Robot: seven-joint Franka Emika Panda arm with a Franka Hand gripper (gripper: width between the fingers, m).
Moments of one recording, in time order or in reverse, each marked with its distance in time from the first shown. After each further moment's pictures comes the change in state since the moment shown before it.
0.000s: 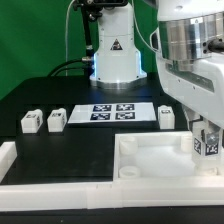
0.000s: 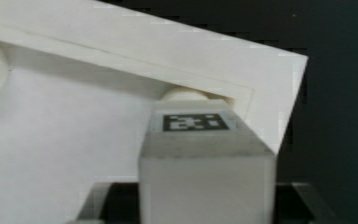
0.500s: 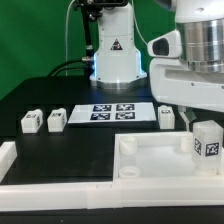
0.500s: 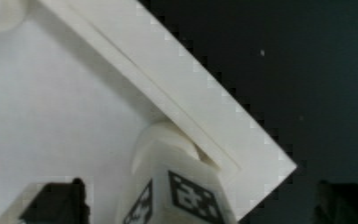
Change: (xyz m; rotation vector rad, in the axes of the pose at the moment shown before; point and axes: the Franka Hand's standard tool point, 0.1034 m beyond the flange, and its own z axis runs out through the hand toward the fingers) arm -0.024 0.001 0.007 -0.012 -0.001 -0.602
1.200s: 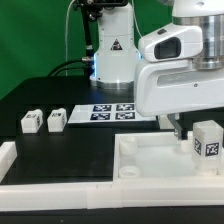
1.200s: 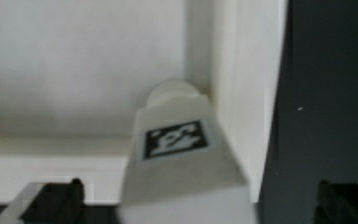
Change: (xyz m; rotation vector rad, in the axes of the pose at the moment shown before) arm 0.020 0.004 -0.011 -0.045 0.005 -0.836
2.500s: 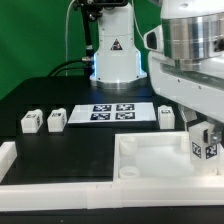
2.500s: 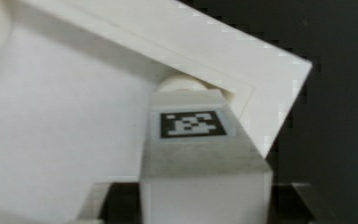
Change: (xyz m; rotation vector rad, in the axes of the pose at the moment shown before) arm -0.002 0.008 0.003 0.021 -0.013 1.493
